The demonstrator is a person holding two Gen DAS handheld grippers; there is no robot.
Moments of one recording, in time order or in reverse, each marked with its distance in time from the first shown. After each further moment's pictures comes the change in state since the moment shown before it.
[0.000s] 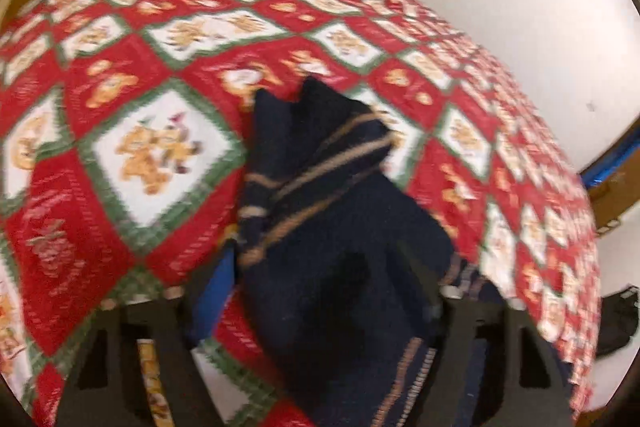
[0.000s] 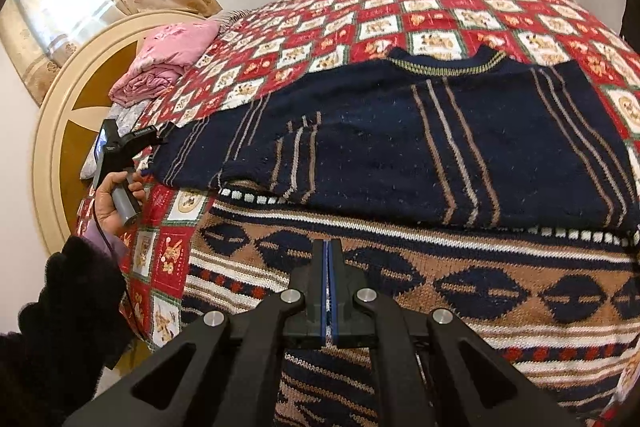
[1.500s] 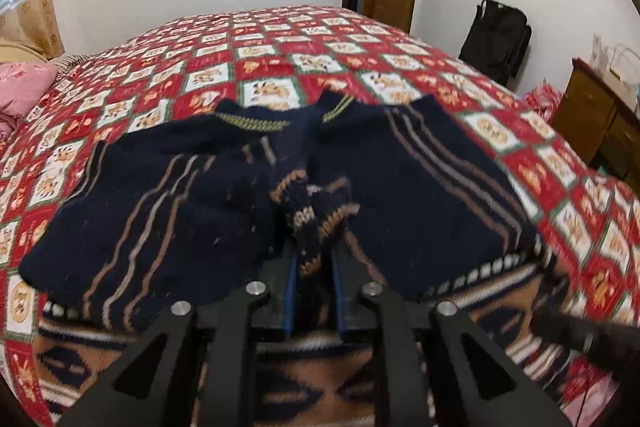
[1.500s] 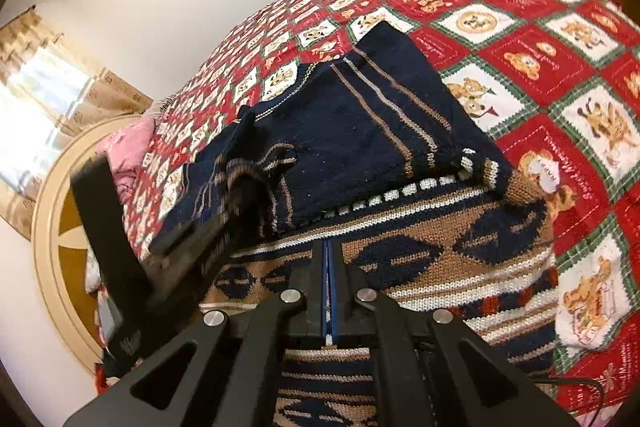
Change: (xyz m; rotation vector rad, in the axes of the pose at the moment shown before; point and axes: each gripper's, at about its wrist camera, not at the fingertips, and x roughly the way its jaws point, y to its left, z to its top) left arm -0.143 -0.283 -0.360 0.980 0.004 -0.365; right arm -0.081 -0.149 -0.031 0.409 -0.152 -0.033
